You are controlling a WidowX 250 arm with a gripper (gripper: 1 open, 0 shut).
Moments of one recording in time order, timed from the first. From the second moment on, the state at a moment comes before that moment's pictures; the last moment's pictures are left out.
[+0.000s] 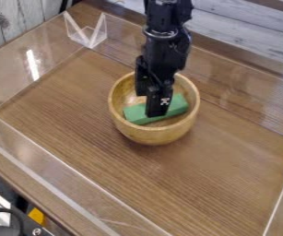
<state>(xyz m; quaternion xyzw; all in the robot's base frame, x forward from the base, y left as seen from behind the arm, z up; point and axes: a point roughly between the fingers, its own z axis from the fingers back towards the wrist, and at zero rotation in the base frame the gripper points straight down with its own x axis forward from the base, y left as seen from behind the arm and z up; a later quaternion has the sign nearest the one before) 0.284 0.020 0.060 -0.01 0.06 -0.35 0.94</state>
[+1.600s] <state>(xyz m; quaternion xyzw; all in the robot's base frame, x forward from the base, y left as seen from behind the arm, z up) 0.281 0.023 0.058 -0.01 0.07 -0.33 0.94</state>
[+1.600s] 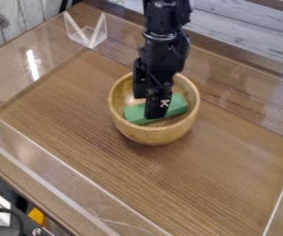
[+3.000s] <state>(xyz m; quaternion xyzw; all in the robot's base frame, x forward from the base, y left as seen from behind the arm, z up) 0.275 0.028 0.071 -0.02 0.07 -0.29 0.95</state>
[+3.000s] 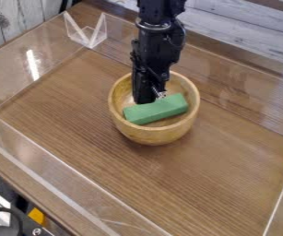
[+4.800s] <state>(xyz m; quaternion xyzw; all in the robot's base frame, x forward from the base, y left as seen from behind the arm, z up) 0.266 0.037 0.076 -0.03 0.08 -0.25 0.96</state>
